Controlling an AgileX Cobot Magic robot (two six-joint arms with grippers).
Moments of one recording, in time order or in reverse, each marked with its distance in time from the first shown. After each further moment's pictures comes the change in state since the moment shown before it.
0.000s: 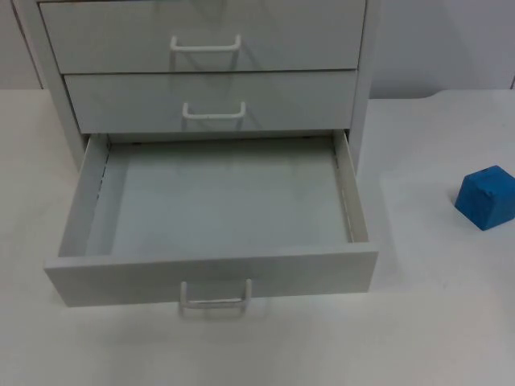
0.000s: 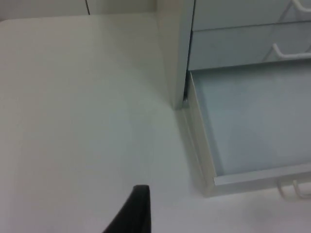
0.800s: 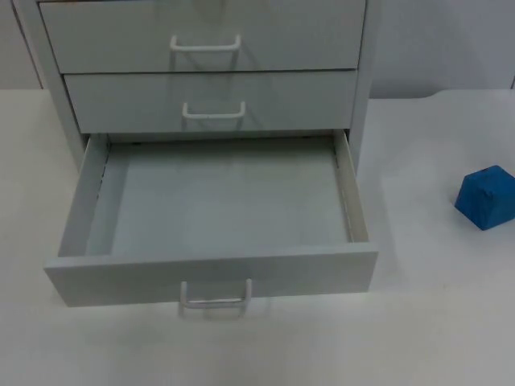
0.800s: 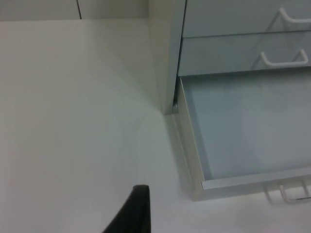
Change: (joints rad) right arm 0.000 0.744 -0.530 0.047 -0.039 -0.197; left arm 0.000 -0.009 0.000 -0.034 0.001 -0.007
